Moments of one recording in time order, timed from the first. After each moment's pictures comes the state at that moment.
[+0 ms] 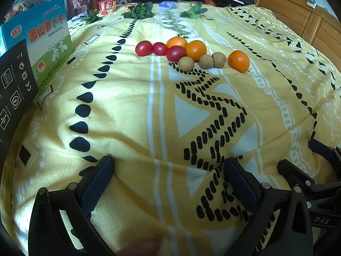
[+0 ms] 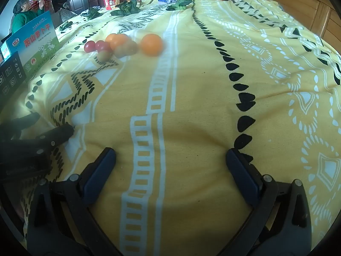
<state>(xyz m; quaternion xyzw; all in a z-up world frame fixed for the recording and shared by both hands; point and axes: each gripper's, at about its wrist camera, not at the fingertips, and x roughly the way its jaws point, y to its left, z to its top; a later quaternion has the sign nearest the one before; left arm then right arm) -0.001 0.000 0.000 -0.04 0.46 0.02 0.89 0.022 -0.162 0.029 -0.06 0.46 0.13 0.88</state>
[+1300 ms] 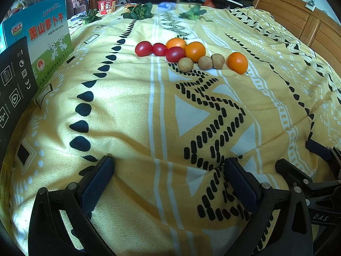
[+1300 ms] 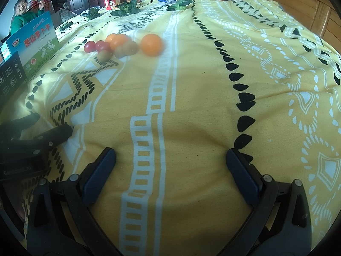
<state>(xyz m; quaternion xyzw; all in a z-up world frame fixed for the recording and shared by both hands) -0.001 -0.003 0.003 -0.05 0.46 0.01 0.89 0.022 -0.162 0.029 -0.06 0.46 0.13 0.88</state>
